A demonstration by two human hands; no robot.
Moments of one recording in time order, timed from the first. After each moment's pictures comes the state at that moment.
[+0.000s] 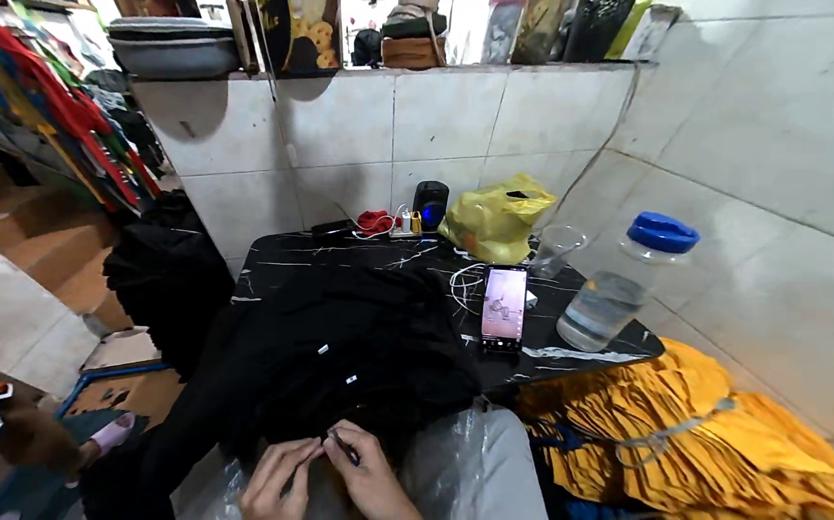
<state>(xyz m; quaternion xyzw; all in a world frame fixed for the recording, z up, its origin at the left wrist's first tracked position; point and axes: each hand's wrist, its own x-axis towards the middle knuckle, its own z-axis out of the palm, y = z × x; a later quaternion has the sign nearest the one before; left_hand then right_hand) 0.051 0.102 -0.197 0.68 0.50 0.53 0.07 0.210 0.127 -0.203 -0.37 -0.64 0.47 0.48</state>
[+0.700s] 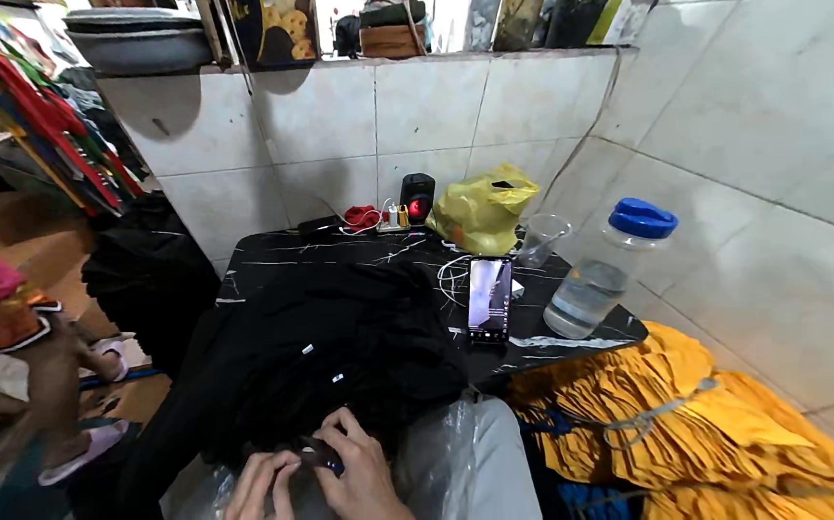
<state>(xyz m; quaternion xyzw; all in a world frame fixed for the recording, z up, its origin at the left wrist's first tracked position) 0.045 0.089 -0.186 0.71 0.52 0.47 0.06 0.211 0.116 -0.187 -0.48 -0.71 0.29 0.42</state>
